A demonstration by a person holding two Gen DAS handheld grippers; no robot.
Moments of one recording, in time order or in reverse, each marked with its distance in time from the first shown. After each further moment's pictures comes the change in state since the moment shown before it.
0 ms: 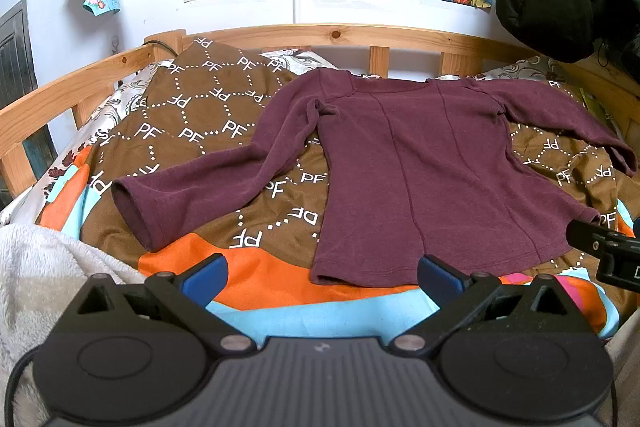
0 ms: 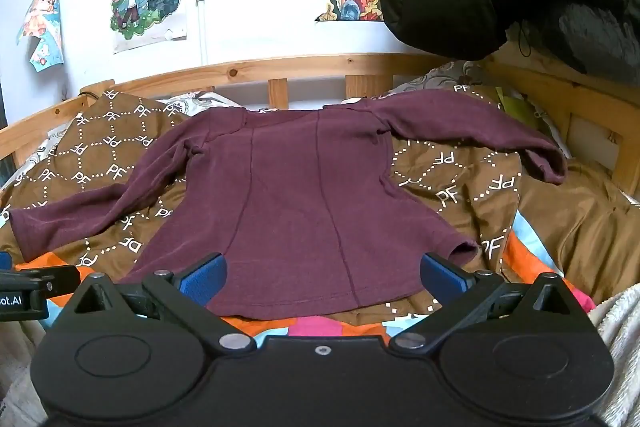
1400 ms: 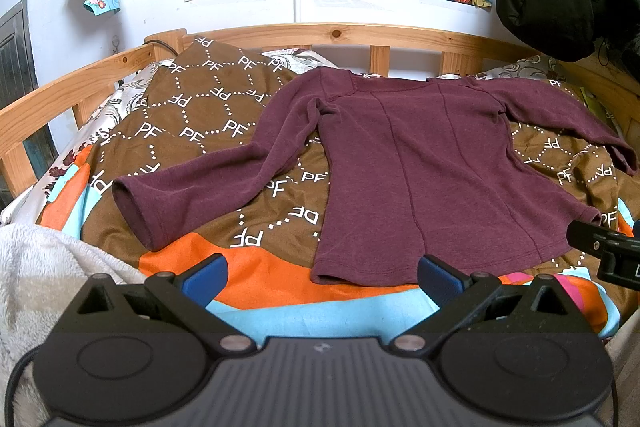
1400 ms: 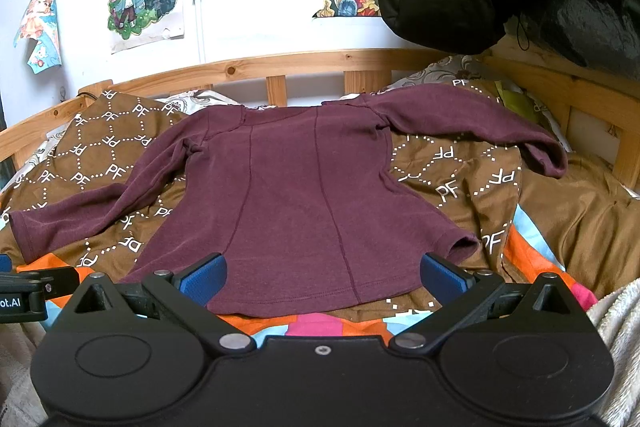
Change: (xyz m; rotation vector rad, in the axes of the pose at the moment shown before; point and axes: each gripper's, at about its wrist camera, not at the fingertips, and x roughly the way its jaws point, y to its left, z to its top) left arm 0.000 0.000 0.000 0.000 0.003 -0.001; right arm -0.004 0.007 -0.004 0.010 0.010 0.004
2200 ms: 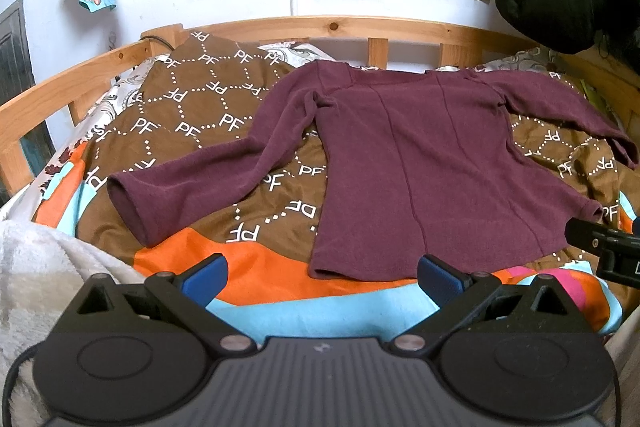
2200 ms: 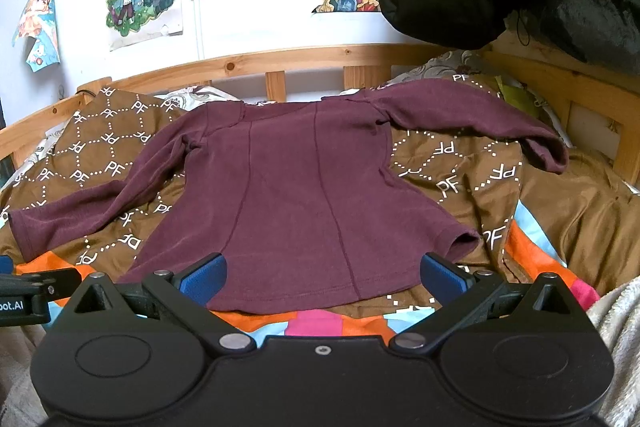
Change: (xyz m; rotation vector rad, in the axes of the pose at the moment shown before) left arm 0.009 0.000 -0.006 0.012 0.023 0.001; right arm 0.004 0.002 -0.002 0.004 0.021 0.000
